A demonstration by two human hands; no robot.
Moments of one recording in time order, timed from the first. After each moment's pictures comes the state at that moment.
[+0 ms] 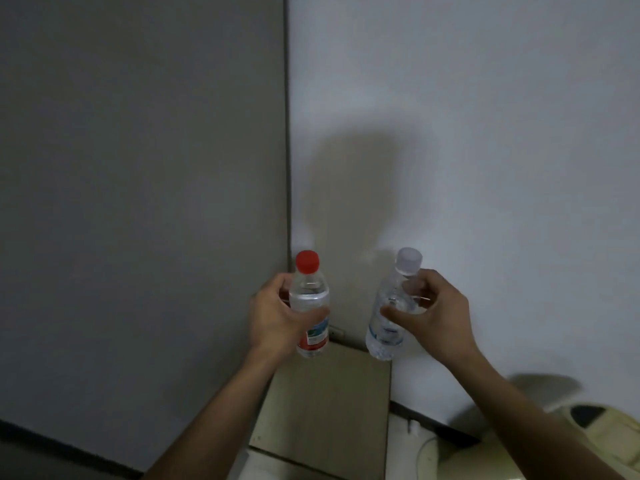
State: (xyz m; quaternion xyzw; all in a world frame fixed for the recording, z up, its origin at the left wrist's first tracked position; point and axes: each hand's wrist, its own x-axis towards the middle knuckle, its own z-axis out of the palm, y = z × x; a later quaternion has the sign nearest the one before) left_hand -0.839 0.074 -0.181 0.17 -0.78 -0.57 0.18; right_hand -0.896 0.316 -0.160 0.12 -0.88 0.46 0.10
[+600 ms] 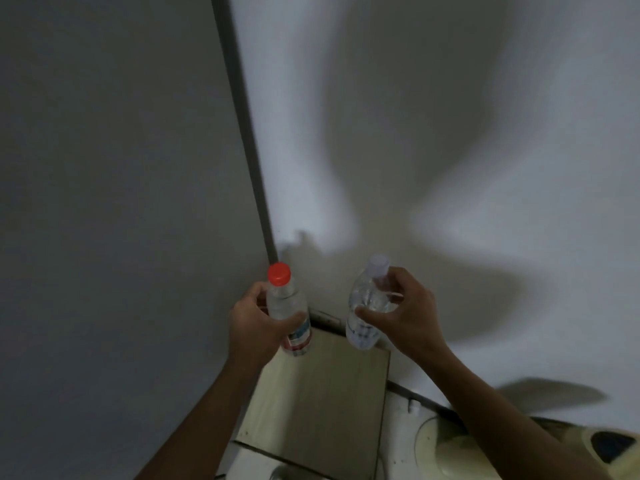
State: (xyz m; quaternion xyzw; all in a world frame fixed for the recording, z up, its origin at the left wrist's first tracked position) left_hand -0.918 0.083 -0.238 0.23 -0.80 -0.54 0.14; right_hand -0.999 0.313 -0.227 0.15 -0.88 0.46 0.01
